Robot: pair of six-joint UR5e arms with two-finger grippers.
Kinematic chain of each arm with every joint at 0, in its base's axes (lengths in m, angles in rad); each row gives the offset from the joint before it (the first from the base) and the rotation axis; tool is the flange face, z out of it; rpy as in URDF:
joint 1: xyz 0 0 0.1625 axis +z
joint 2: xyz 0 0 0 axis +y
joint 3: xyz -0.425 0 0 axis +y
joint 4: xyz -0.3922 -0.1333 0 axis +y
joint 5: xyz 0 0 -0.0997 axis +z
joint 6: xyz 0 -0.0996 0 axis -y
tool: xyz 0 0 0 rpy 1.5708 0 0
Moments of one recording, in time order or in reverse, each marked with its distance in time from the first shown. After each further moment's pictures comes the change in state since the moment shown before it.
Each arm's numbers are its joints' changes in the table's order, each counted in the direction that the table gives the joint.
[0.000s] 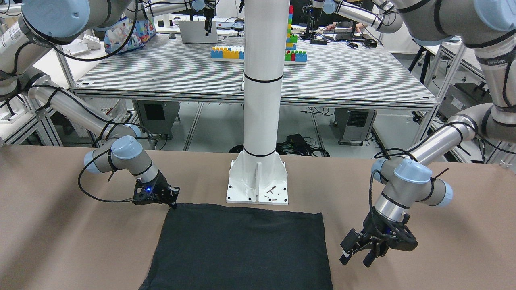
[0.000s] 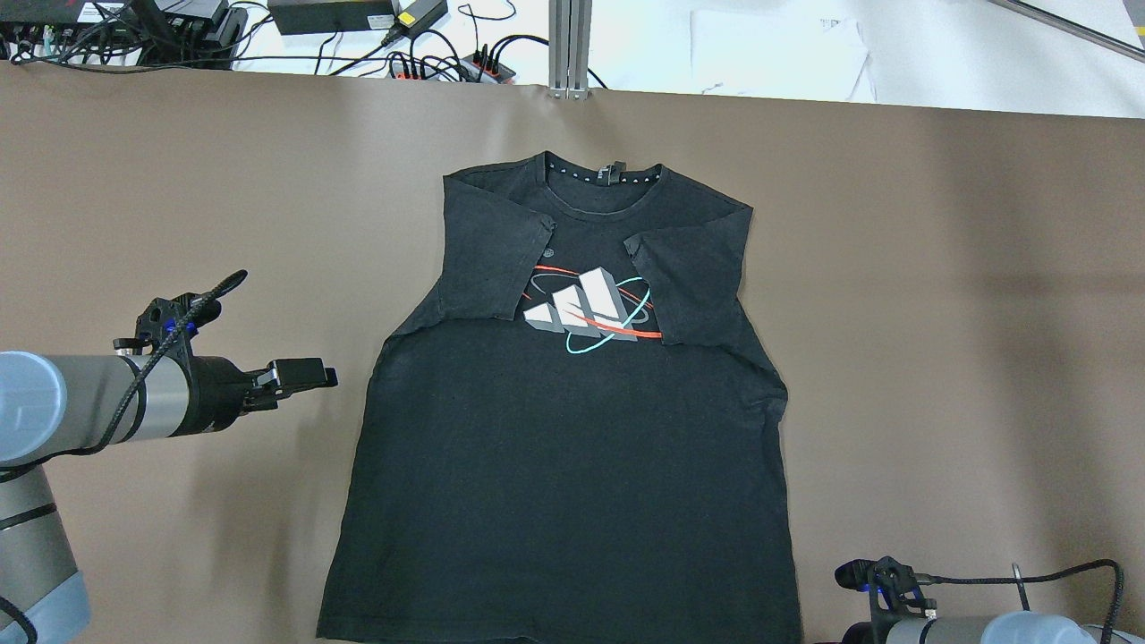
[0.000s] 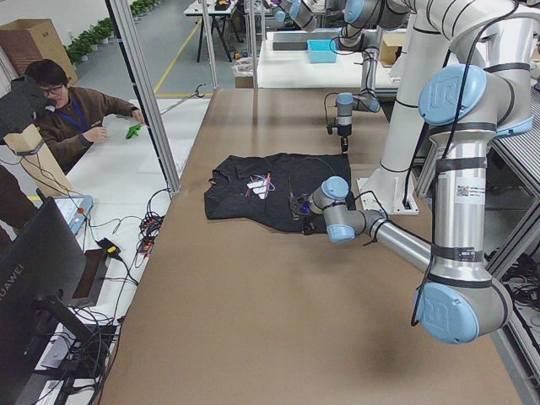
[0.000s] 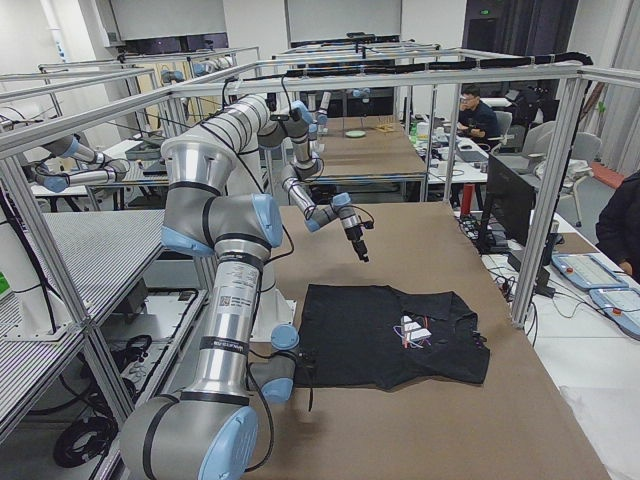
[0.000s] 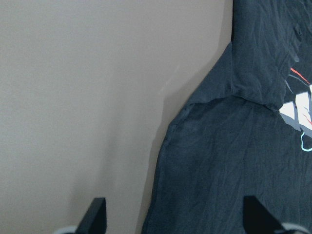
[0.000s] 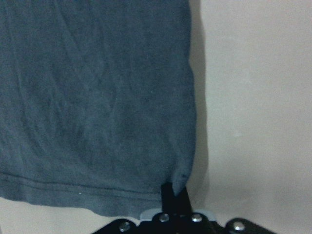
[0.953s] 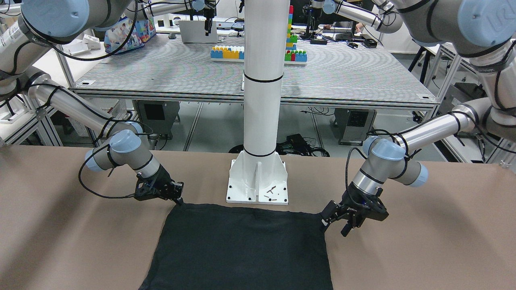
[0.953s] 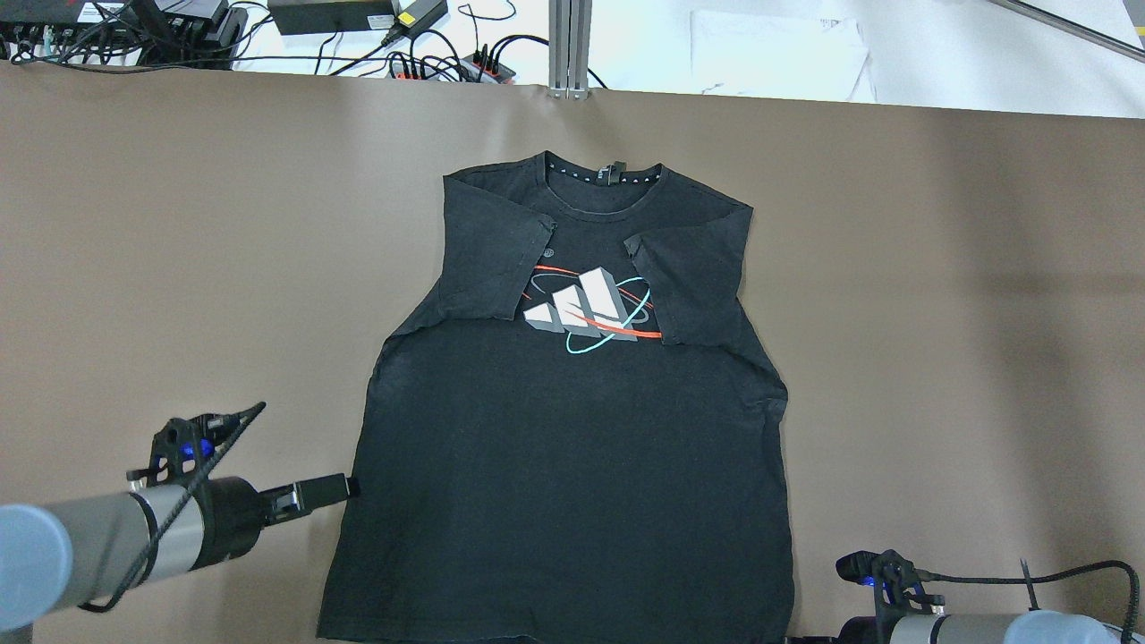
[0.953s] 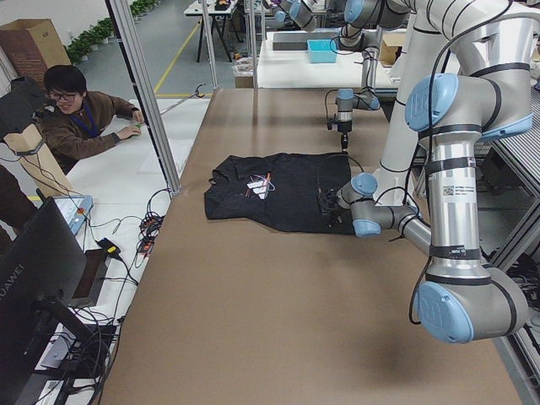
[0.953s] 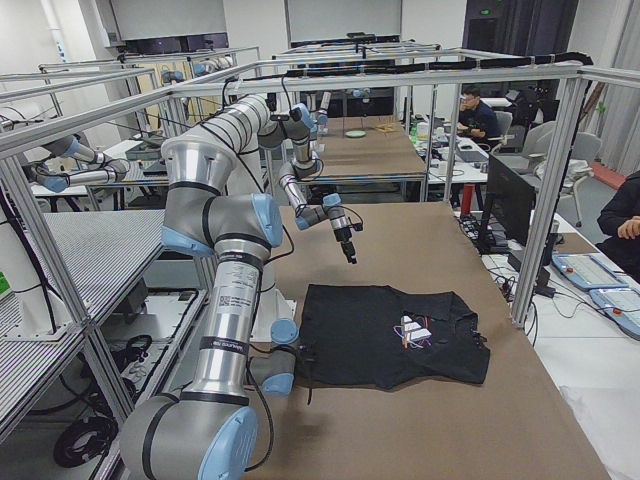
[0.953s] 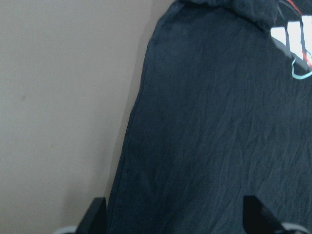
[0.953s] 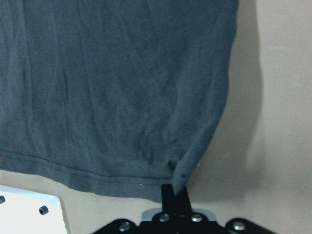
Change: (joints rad) left arm 0.275 -0.096 0.132 -0.004 -0.213 -0.100; right arm 0.009 0.001 -0.041 -0.068 0.010 0.048
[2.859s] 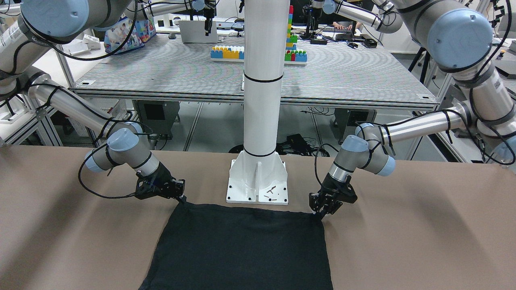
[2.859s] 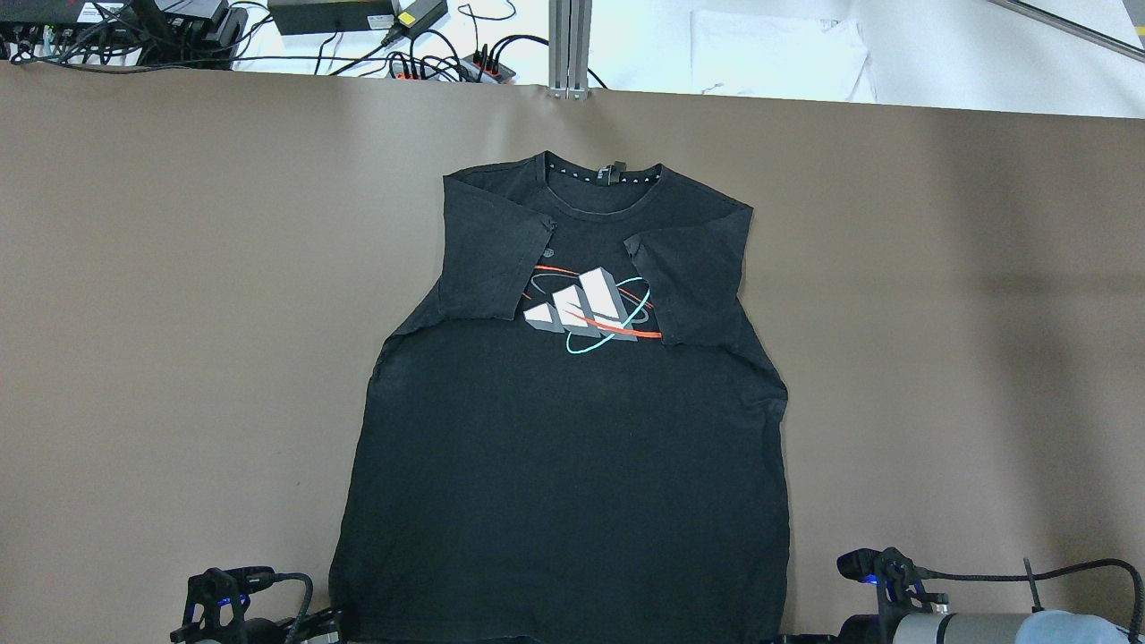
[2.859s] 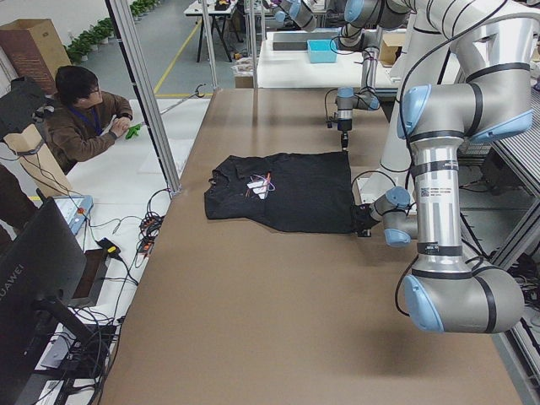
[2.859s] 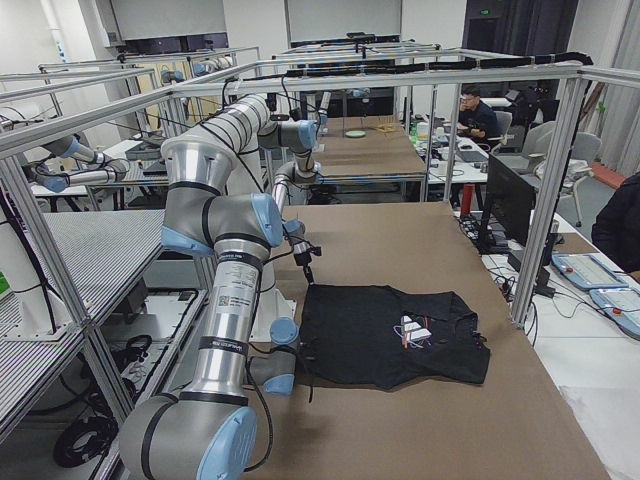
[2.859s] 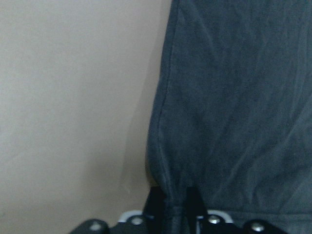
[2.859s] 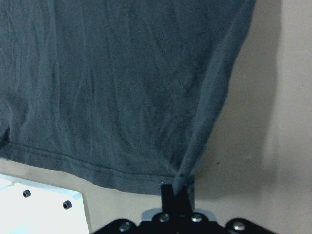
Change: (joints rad) left arm 0.356 -0.014 -0.088 -0.004 -0.338 -0.071; right arm 0.004 0.000 0.000 -0.059 0.002 -0.001
